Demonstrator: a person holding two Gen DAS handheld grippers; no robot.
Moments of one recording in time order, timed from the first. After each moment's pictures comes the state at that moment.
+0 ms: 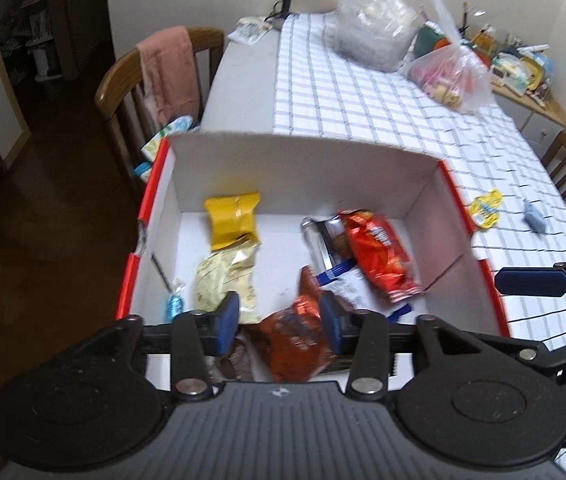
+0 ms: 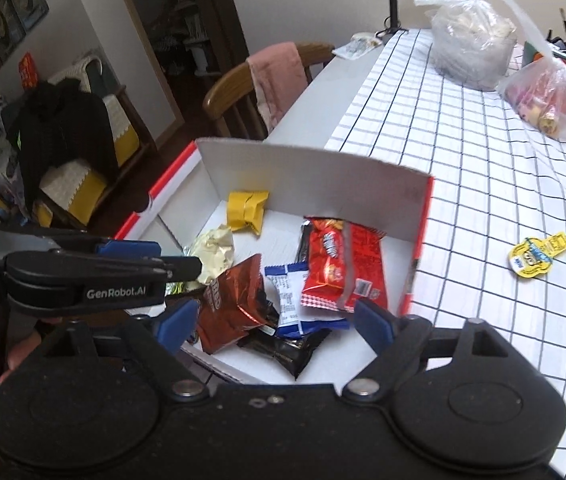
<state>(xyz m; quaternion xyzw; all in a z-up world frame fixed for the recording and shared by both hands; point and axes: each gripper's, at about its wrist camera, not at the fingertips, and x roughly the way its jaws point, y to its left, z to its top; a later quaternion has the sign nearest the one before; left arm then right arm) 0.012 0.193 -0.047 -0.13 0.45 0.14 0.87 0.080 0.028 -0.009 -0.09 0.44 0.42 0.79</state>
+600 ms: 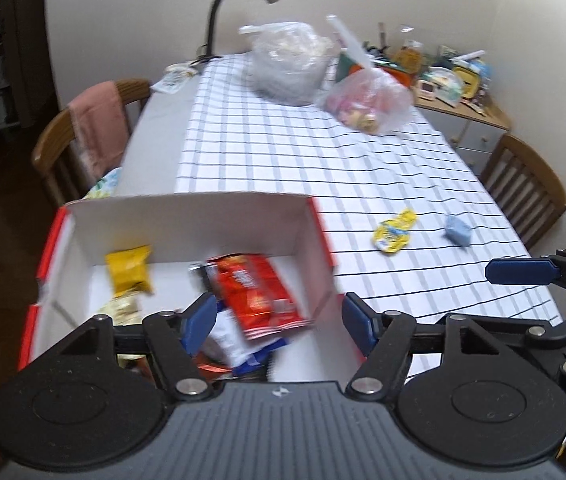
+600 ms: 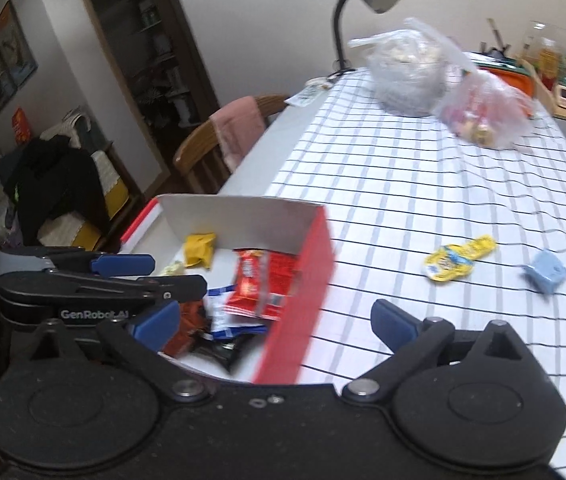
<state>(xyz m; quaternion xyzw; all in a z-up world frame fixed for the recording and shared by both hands) 0.040 0.102 -0.010 -0.11 0.40 0.07 0.91 0.112 -0.085 0.017 -0.03 0.40 0.39 0.83</state>
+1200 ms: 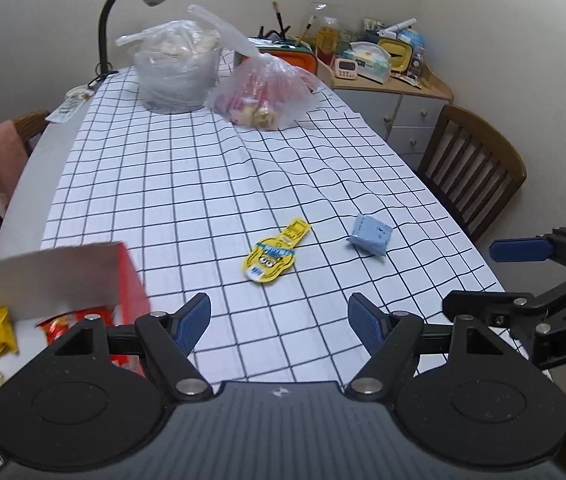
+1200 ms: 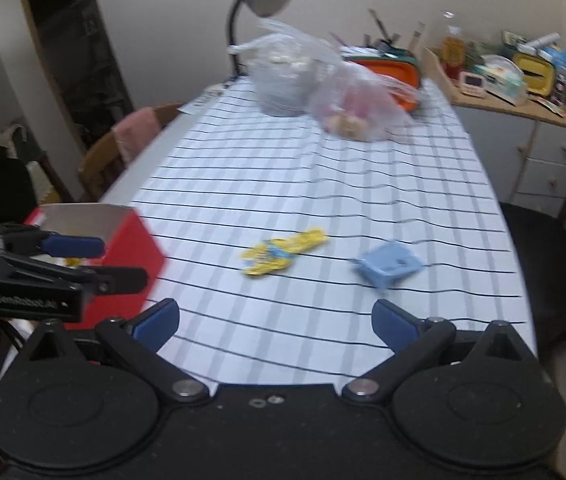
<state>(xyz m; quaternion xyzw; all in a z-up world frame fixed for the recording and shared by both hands) 0.147 -0.030 -0.023 -0.06 0.41 0.01 0.91 0.210 -0.229 -0.006 -0.05 0.40 0.31 0.86</state>
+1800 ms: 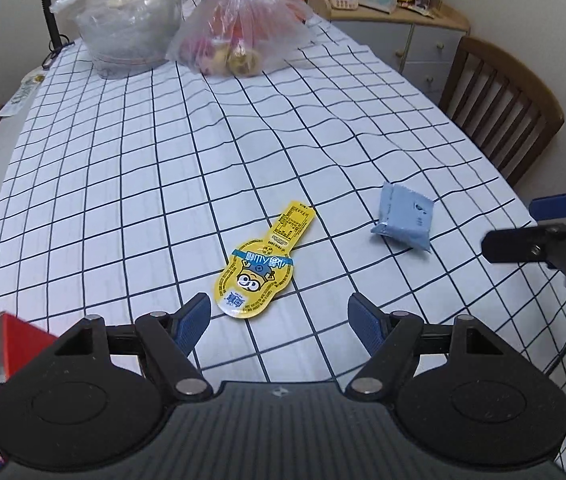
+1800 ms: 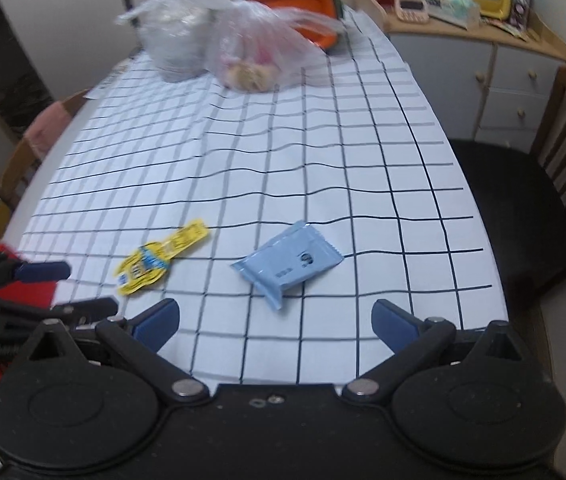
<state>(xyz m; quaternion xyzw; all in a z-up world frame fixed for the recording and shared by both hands) 0.268 -0.053 -0.100 -0.01 0.49 0.00 0.87 0.334 -0.242 -0.072 -0.02 0.49 0.22 0.84</state>
